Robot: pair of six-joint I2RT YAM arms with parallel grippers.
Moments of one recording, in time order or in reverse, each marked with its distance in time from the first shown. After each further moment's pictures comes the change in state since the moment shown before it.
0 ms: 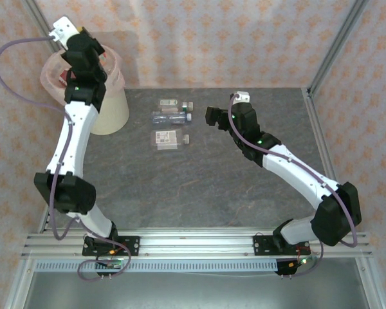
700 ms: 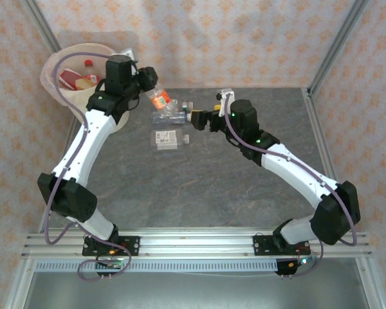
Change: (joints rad) left arm -0.215 -0.097 -0.176 -0.358 0.602 -0.226; right arm 0.013 0.009 0.024 0.087 -0.297 -0.082
